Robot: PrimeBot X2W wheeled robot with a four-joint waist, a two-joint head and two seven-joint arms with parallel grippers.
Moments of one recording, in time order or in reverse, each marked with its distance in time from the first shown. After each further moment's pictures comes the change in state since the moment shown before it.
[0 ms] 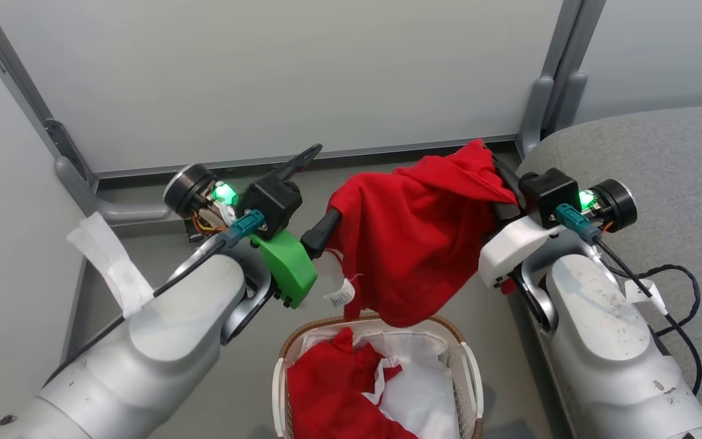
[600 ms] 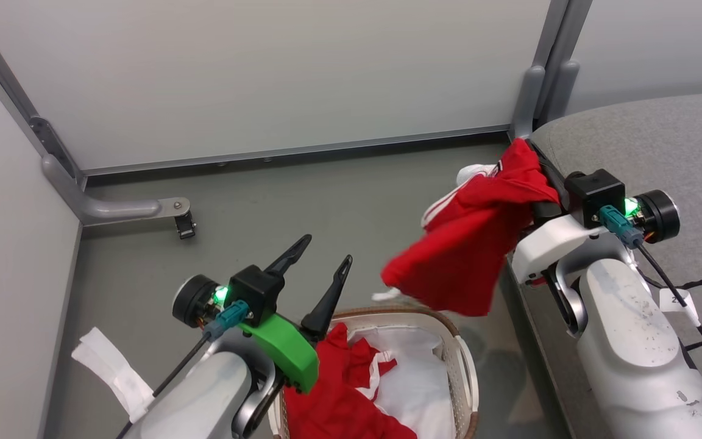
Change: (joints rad) left arm 0.365 -0.048 0.232 -0.090 0.044 -0.001 -0.012; right arm 0.042 0.000 -0.156 -0.032 -0.055 0.000 0.000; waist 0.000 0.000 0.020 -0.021
